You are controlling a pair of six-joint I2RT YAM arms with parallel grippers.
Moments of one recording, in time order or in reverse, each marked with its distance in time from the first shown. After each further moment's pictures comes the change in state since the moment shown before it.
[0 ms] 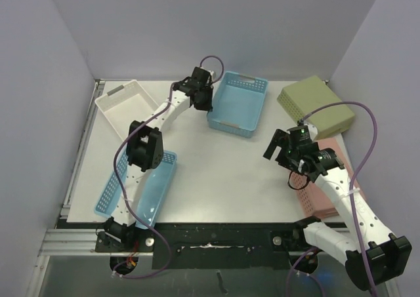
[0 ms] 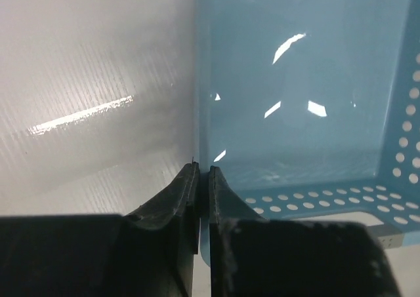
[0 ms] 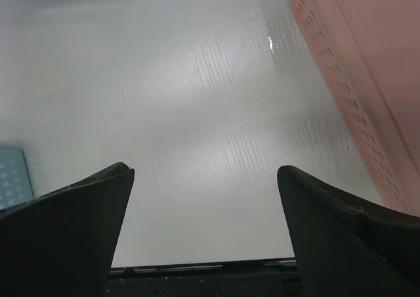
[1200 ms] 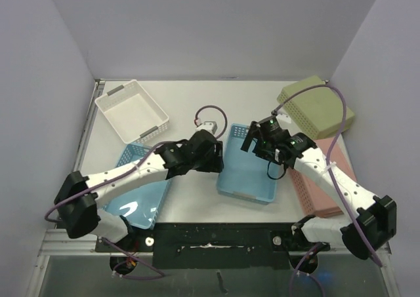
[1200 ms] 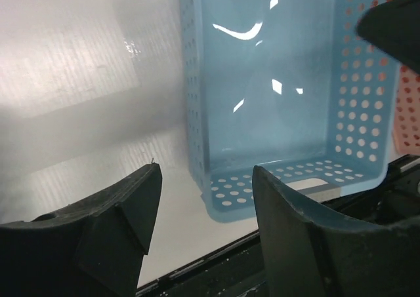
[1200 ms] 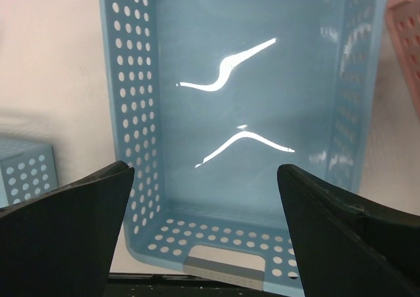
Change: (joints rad) left arm -0.481 -0.978 -1.213 0.247 -0.246 -0.421; right arm 0.224 0.198 0.118 0.060 0.100 0.124
